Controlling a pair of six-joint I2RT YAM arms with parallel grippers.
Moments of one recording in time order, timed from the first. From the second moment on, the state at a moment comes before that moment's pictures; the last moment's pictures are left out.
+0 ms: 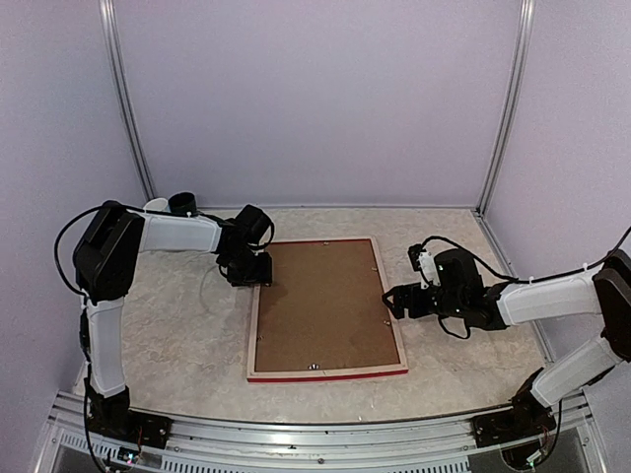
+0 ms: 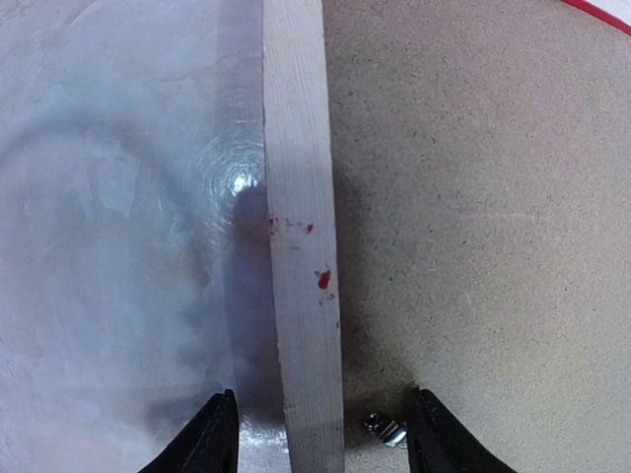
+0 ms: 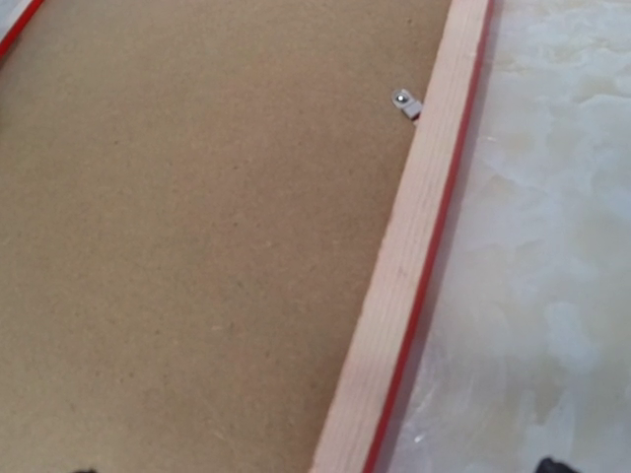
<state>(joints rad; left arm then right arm) -0.57 2.08 1.44 -0.51 -0.11 -0.57 0.63 1.41 0.55 0.25 0.00 0.33</state>
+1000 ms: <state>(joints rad) -0.57 2.05 1.42 -0.53 -0.09 -0.55 0.63 1.42 0.55 0.25 0.00 0.33</state>
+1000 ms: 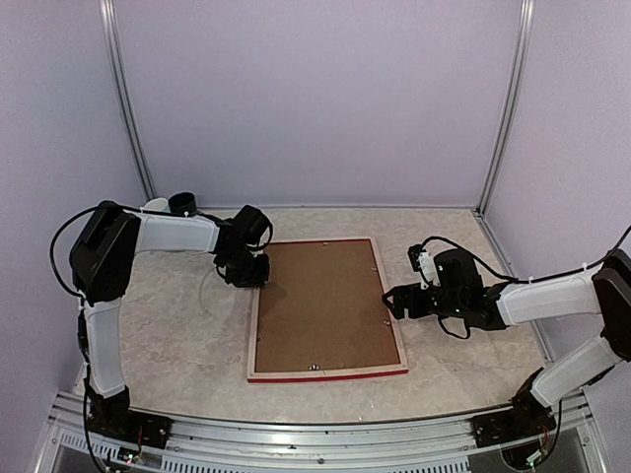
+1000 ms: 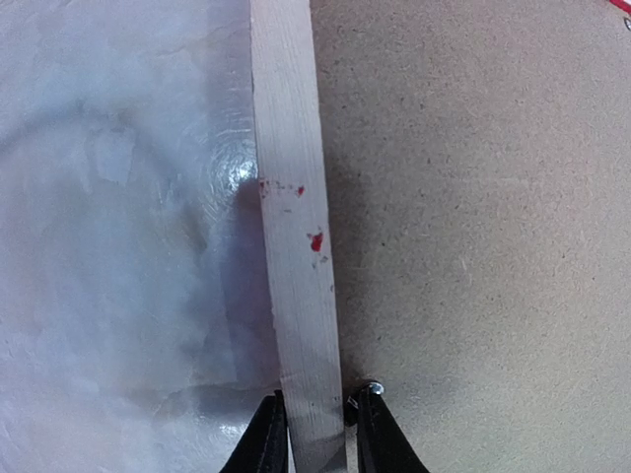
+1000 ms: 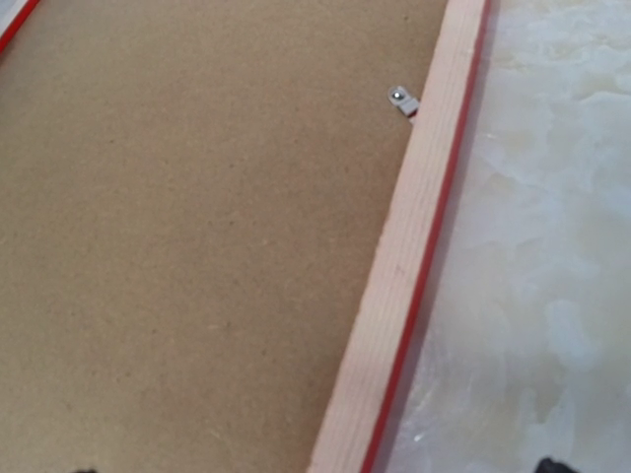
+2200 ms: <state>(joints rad) -0.57 1.83 1.27 -0.53 -0.10 -0.58 0.62 1.44 0.56 0.25 0.02 0.33</state>
